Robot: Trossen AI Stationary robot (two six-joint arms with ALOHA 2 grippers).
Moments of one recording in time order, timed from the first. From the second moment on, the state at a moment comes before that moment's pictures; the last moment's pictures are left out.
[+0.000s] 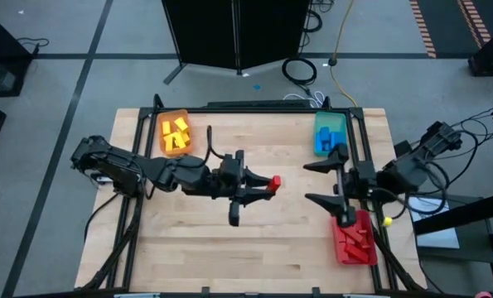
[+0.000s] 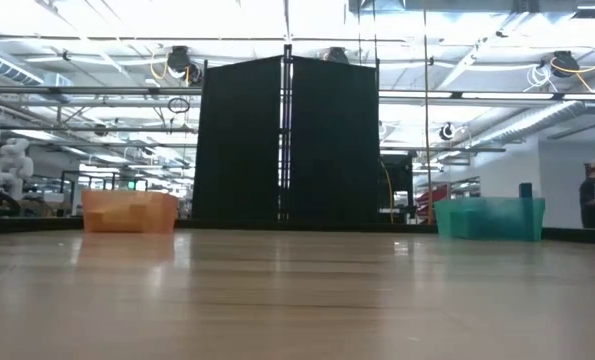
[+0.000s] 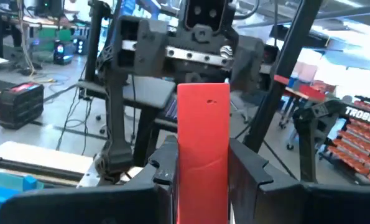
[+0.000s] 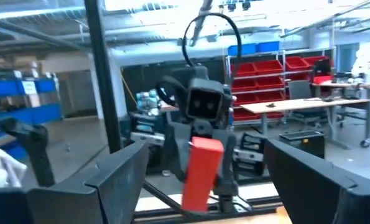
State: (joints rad) left arm -0.29 1.57 1.50 0.13 -0.21 -0.24; right arm 0.64 1.07 1.15 0.19 0.68 0.00
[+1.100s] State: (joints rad) left arm -0.29 1.58 1.50 0.14 -0.19 -0.17; right arm 0.44 1.33 1.33 0.09 0.44 0.17
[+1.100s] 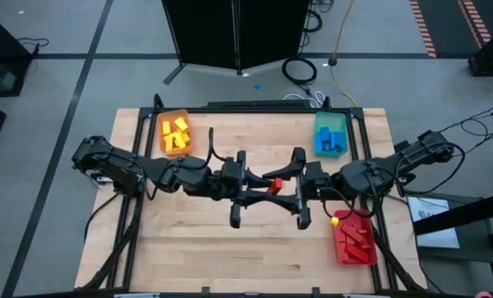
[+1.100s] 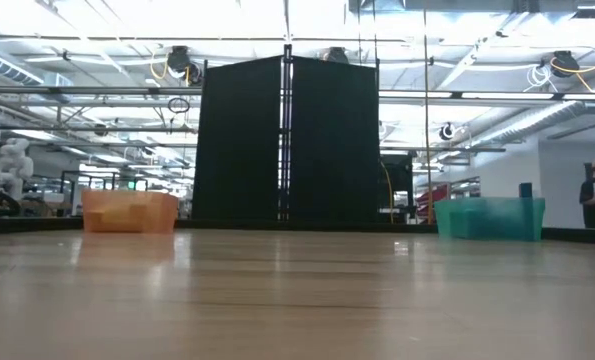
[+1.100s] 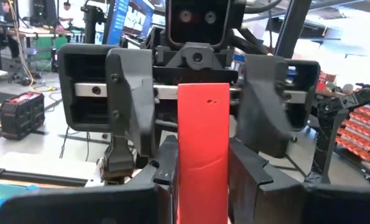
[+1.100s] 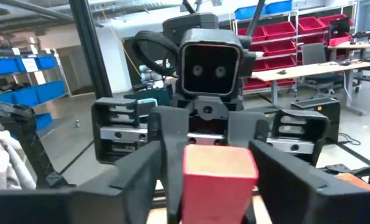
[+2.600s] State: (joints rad) left arm -0.35 1.58 1.50 -0.55 -0.35 -0.45; right arm 0.61 0.97 1.33 -1.03 0.47 1.02
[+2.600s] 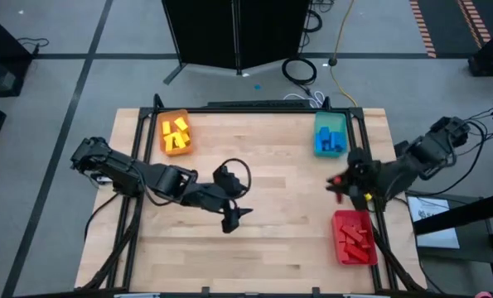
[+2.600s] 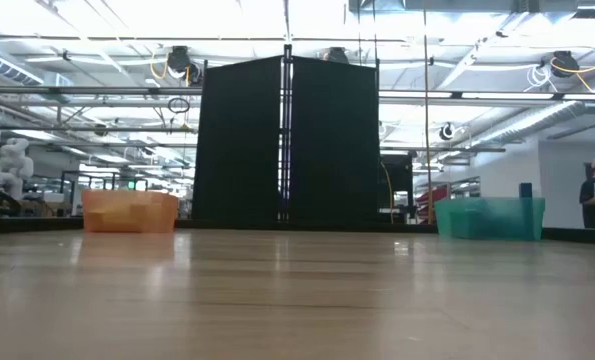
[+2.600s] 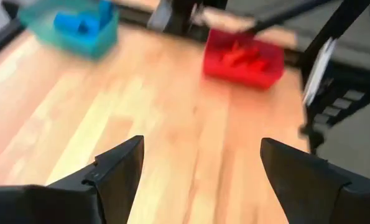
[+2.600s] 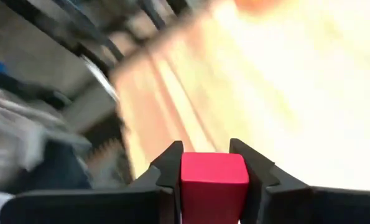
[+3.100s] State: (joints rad) left arm -0.43 1.58 1.48 -0.66 -0.45 -0.48; right arm 0.93 1.09 1.13 -1.27 0.15 1.62
